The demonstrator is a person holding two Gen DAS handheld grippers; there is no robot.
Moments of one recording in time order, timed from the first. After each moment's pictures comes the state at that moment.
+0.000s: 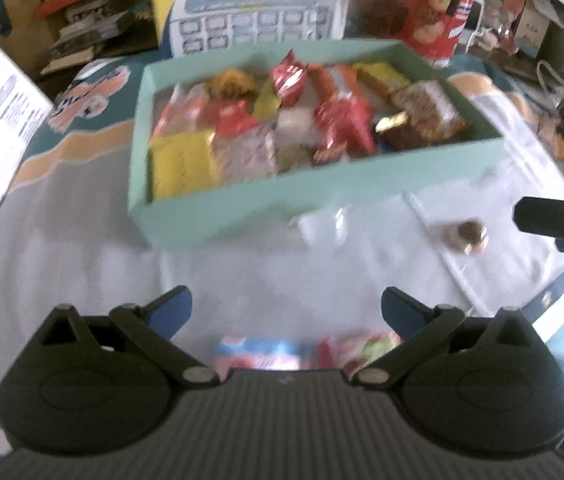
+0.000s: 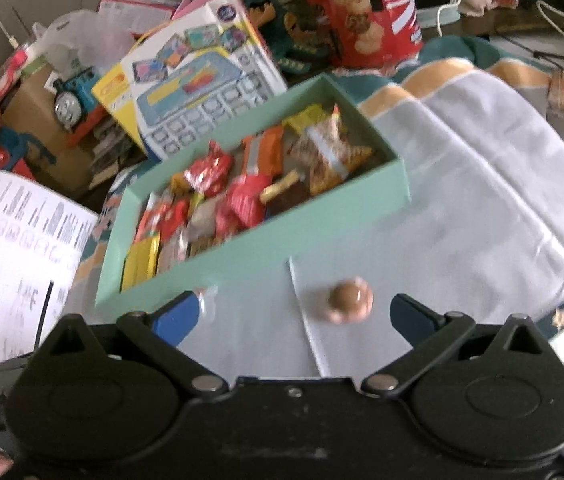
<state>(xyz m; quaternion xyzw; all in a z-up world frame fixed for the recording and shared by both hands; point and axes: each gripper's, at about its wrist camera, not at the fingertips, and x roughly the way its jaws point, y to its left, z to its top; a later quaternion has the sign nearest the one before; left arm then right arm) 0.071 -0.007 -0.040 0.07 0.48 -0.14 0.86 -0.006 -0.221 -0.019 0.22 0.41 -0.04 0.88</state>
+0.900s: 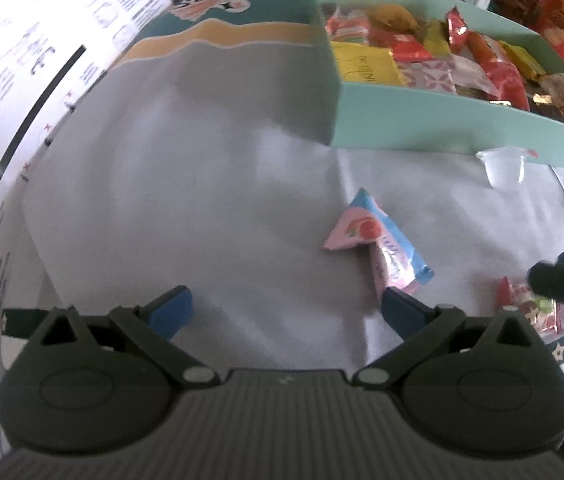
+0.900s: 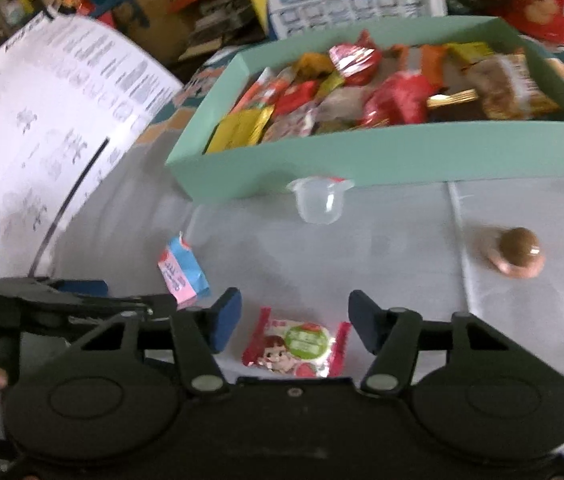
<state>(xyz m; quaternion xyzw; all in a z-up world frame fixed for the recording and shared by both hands) 0.068 0.092 -0.086 0.01 0.53 -0.02 0.85 0.023 -0.114 -0.071 0.09 0.48 0.13 0.86</state>
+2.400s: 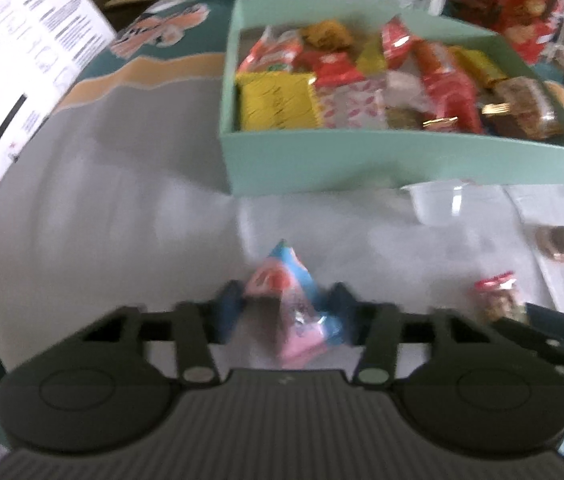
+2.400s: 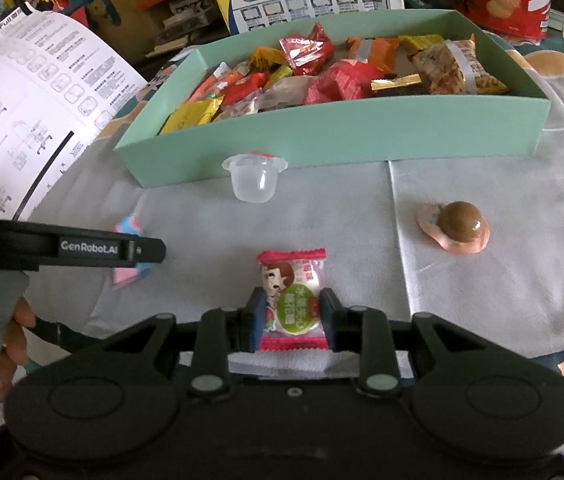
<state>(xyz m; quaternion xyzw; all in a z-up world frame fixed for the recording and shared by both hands) 0.092 0.033 -0.078 0.02 0.51 -0.06 0.86 -0.008 -0.141 -0.089 0.09 0.46 0.07 0.88</state>
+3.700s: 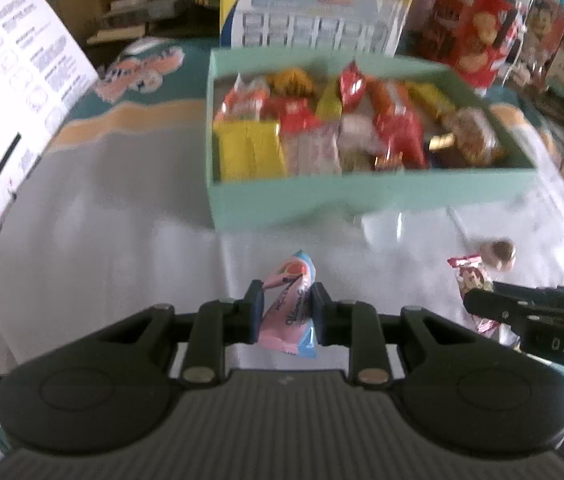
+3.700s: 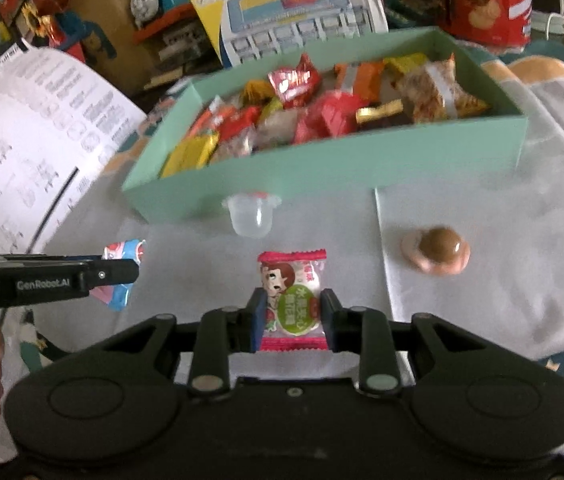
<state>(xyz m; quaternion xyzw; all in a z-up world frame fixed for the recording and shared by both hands) 0.075 0.040 -0.029 0.01 0.47 -0.11 0.88 -0.005 -0.162 -0.063 0.13 0.43 0.06 0.89</state>
